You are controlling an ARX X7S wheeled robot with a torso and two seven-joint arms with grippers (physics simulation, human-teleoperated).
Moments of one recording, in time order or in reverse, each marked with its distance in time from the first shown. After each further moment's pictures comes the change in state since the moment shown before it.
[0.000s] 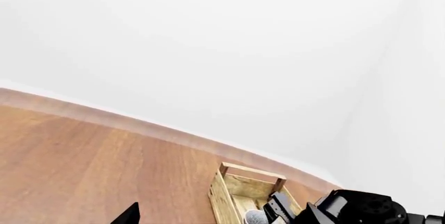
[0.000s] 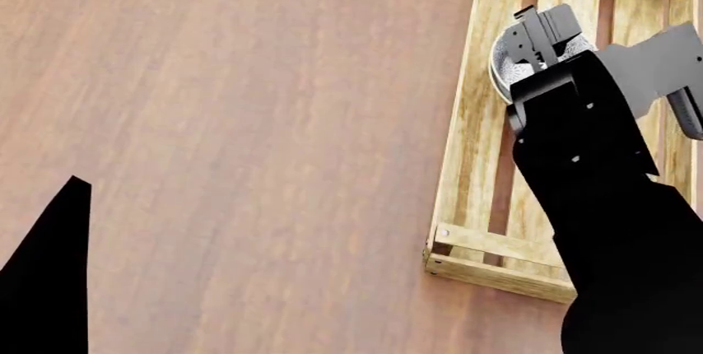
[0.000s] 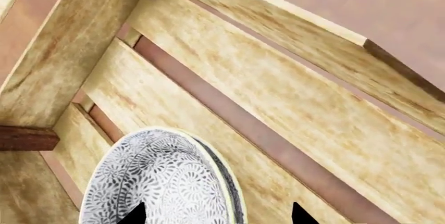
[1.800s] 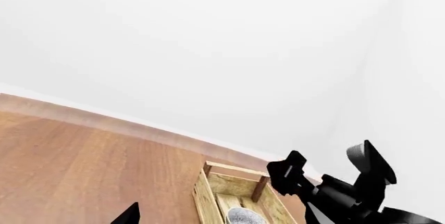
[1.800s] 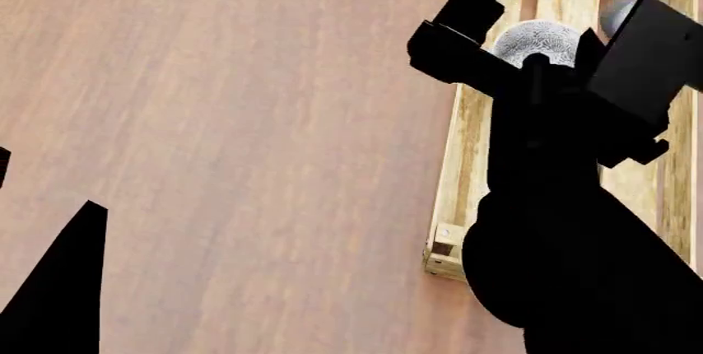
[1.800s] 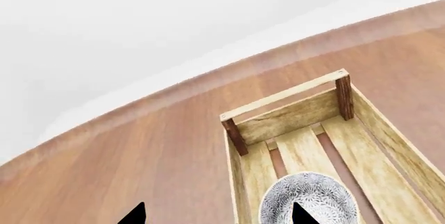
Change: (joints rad) left arm 0.007 -0.015 0.039 0.065 0.005 -0.008 -0.027; right arm 0.156 0.508 -0.045 -1.418 -1.319 -0.842 0.430
